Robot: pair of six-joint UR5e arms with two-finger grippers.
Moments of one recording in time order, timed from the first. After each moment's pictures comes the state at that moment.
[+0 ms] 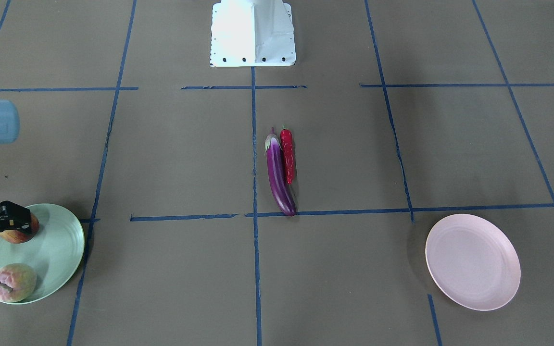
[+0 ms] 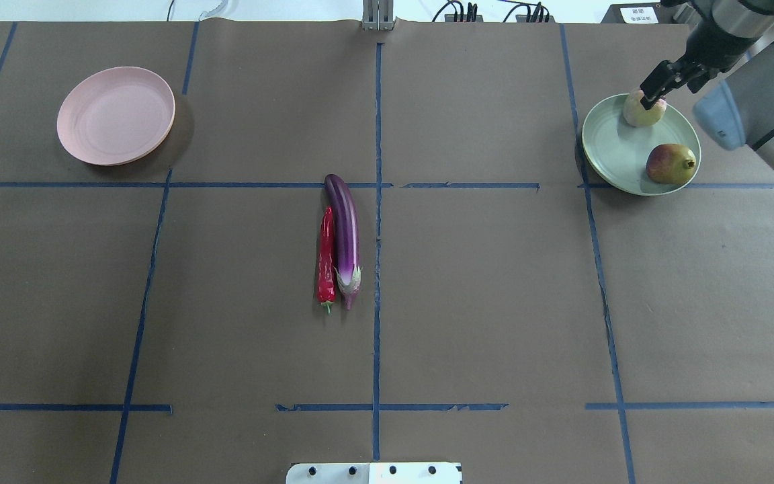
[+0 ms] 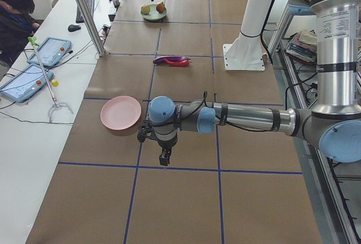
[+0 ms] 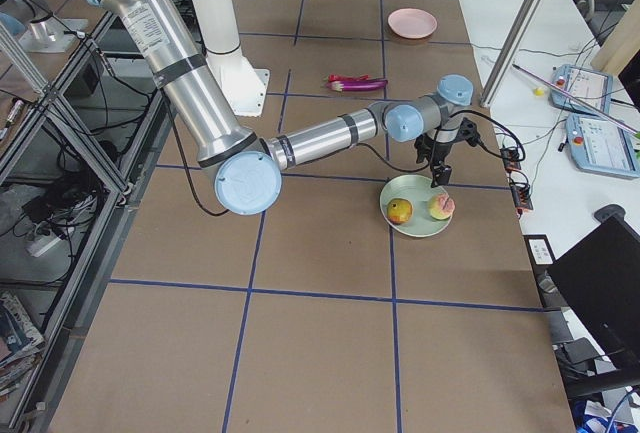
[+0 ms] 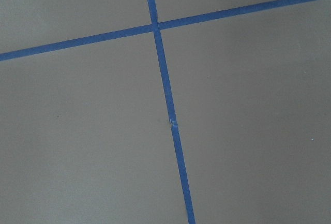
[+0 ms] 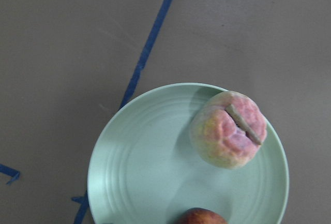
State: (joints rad) left arm -1.49 -1.44 -1.78 -1.55 -2.34 0.09; right arm 1.21 -1.07 1.39 -1.51 2.27 0.18
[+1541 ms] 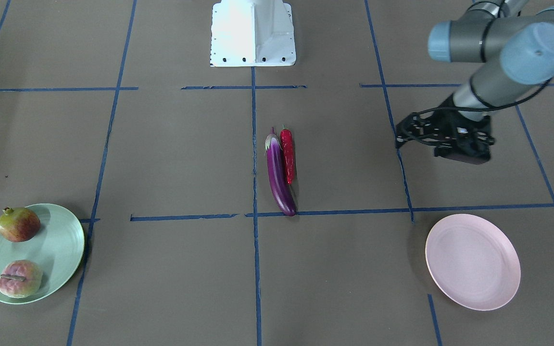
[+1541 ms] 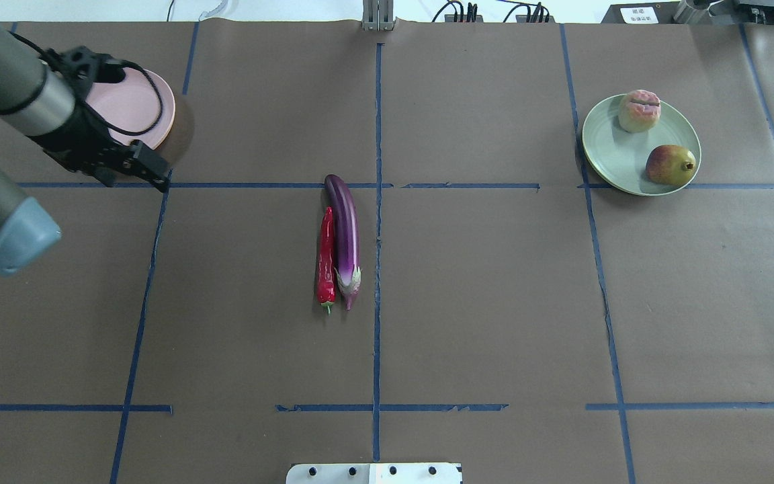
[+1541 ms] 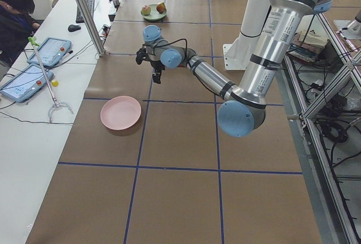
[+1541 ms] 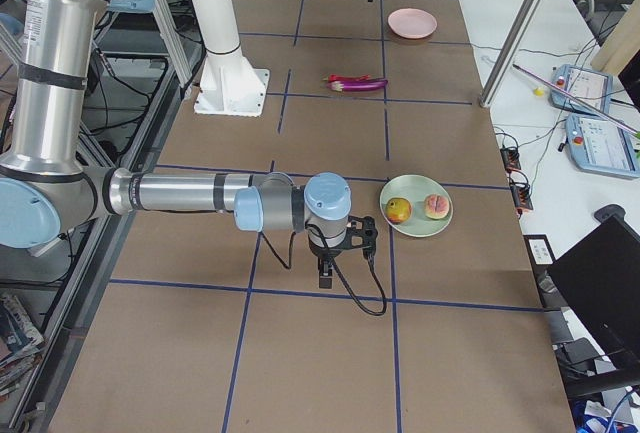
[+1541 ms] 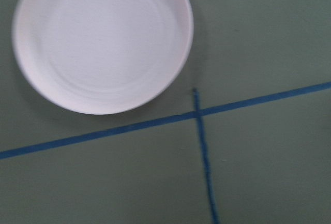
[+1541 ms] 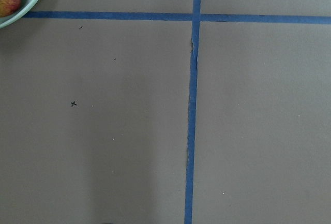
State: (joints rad) left arm -0.90 -1.97 -1.79 -1.65 -2.29 -0.79; right arm 1.51 -1.80 1.82 -1.52 2.37 0.07
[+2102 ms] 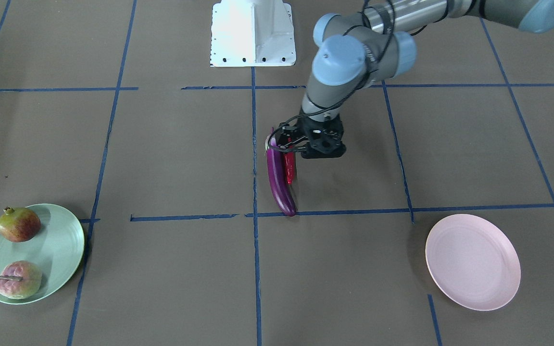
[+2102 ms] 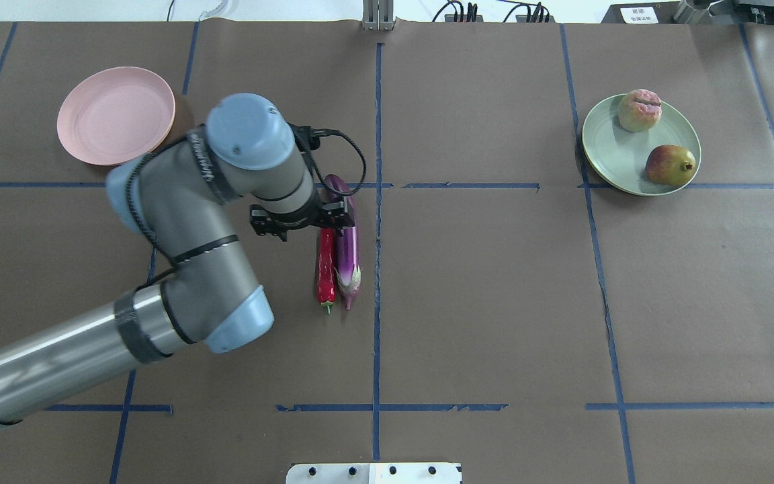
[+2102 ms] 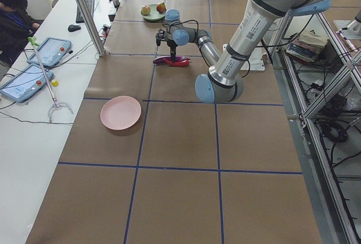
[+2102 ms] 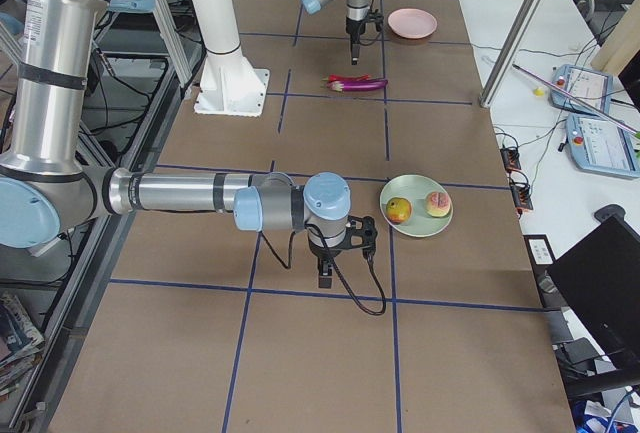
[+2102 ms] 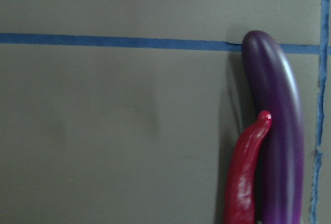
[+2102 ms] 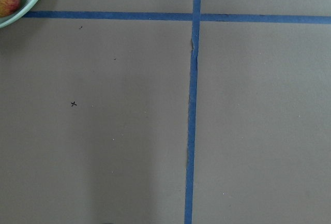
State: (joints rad) left arm -0.58 -2.33 -1.53 -1.64 -1.94 -1.26; right arm 1.51 -1.80 1.82 -1.52 2.37 0.07
